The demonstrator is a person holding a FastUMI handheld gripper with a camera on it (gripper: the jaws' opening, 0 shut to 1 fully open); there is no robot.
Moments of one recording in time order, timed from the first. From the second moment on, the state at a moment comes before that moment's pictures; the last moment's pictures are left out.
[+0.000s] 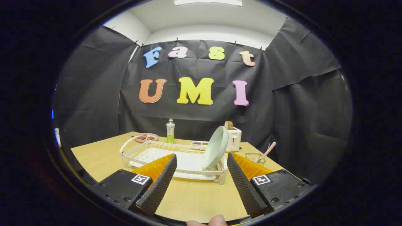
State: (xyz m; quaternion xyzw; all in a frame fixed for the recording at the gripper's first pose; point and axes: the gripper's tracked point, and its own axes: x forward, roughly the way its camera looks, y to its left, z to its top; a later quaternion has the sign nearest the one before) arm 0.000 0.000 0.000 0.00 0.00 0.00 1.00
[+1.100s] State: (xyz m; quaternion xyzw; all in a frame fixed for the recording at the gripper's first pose) arm 0.008 0.009 0.002 0.02 0.00 0.01 1.00
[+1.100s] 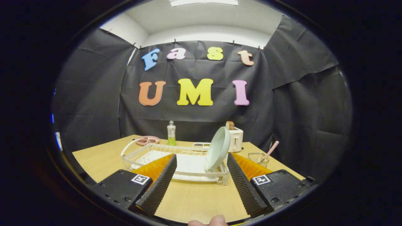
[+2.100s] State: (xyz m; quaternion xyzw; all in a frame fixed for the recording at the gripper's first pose) arm 0.094 -0.061 0.085 0.00 0.10 0.08 0.99
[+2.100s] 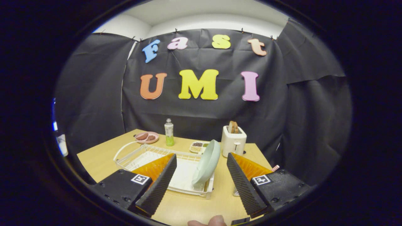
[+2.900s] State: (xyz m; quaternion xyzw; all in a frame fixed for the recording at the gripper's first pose) arm 0.219 -0.067 0.066 0.03 0.39 0.07 0.92
